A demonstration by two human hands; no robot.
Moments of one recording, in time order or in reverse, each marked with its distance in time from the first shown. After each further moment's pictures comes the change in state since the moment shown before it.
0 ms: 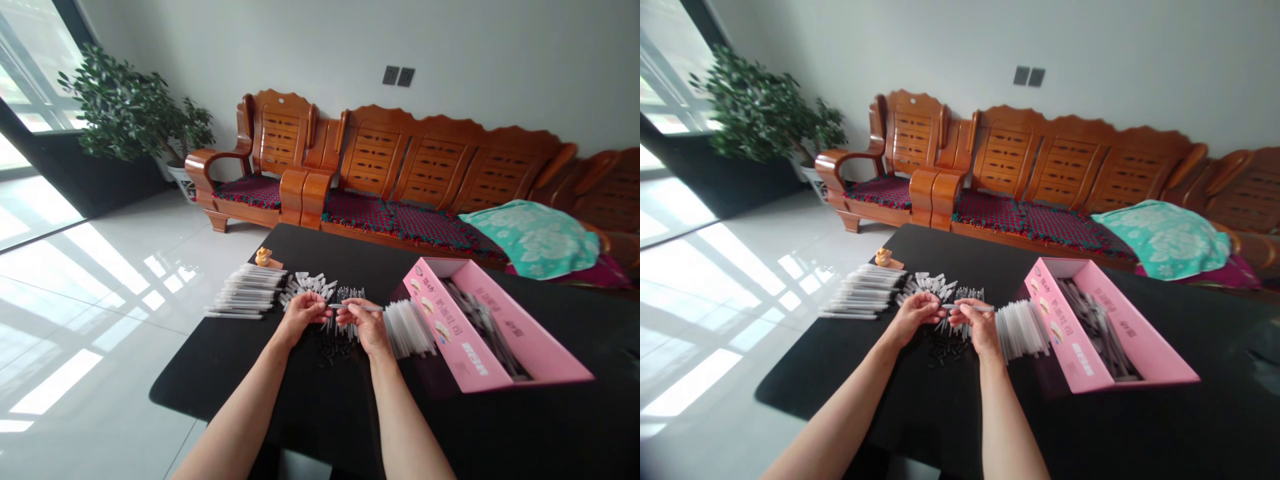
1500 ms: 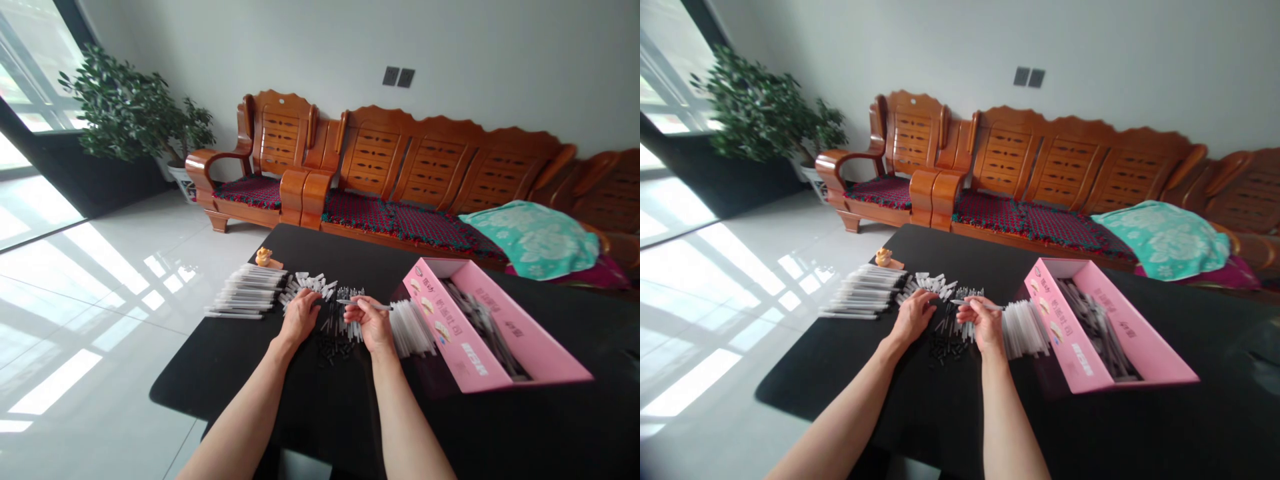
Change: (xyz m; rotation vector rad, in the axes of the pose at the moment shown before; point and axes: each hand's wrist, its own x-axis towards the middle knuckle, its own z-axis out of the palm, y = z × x) left_hand 0.005 -0.001 -0.008 1.229 0.200 0.474; right_hand 0.004 -0.005 -0.005 0.108 0.097 -0.018
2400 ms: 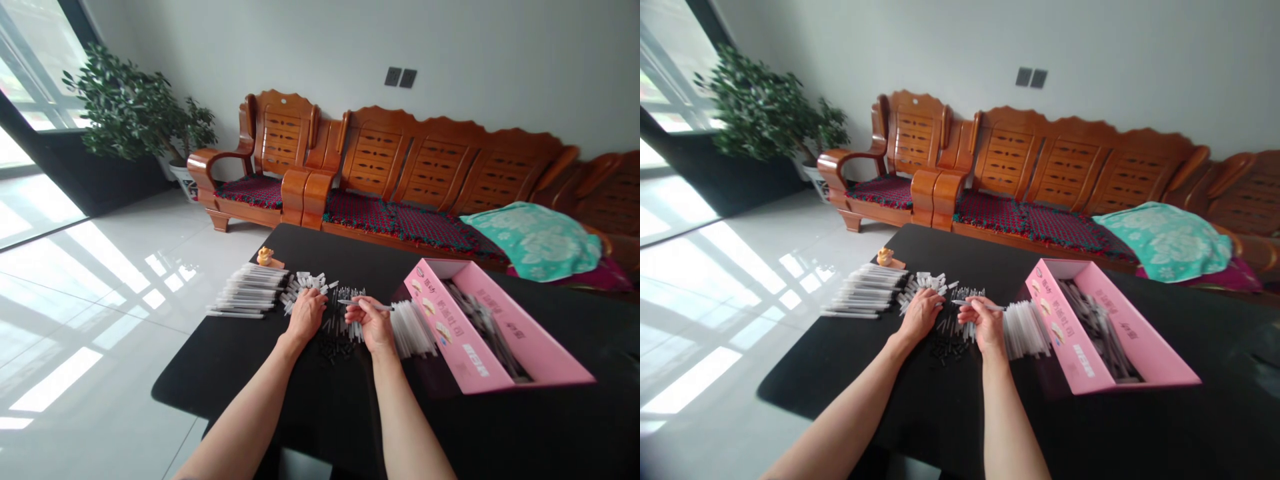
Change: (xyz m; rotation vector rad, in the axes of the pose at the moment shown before) left_hand 0.006 0.009 0.007 0.163 -0.086 0.057; right_hand -0.001 0.002 -0.001 -0.014 0.010 -0.001
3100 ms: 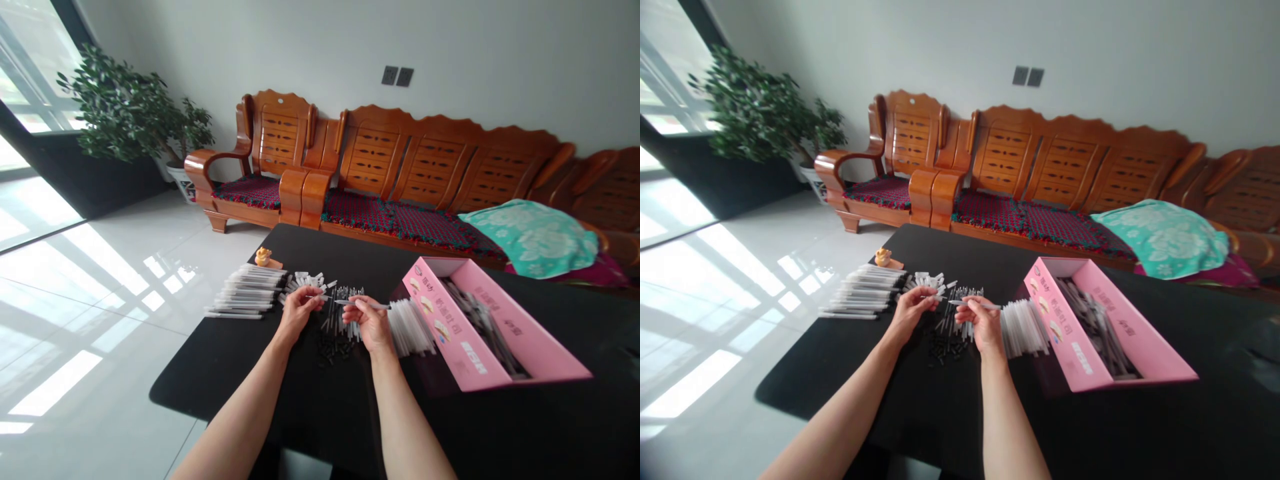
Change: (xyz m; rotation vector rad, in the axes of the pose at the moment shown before) left_hand -0.002 -0.002 -0.007 -1.180 0.137 -0.381; right_hand 0.000 -0.001 0.002 0.004 -0.028 0.000
